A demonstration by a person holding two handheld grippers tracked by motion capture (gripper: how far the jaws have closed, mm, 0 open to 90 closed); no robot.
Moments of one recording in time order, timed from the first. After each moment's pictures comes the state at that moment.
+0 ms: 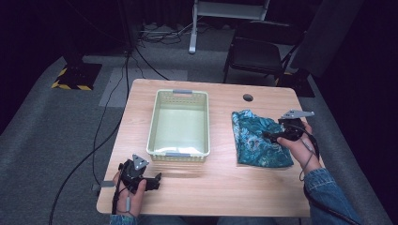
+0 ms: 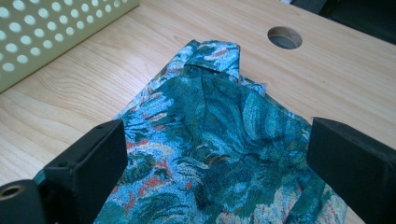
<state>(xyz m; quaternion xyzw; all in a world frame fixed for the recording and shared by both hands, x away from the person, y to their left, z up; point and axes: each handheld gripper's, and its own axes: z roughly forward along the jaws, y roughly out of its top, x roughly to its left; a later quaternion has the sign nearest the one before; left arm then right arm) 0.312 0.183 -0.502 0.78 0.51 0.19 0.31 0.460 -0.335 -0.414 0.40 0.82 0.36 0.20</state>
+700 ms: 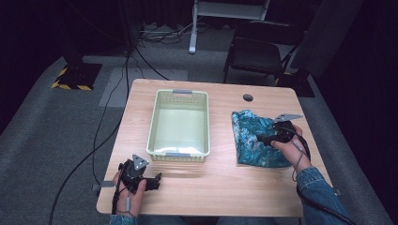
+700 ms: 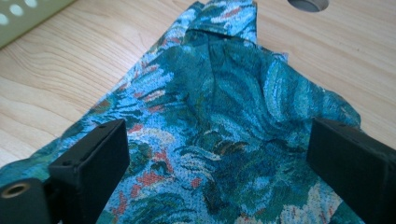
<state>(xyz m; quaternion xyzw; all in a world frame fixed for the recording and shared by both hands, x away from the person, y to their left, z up) 0.312 0.183 -0.502 0.78 0.51 0.19 0.31 0.472 -0.324 -0.447 0.42 0.83 0.33 0.18</state>
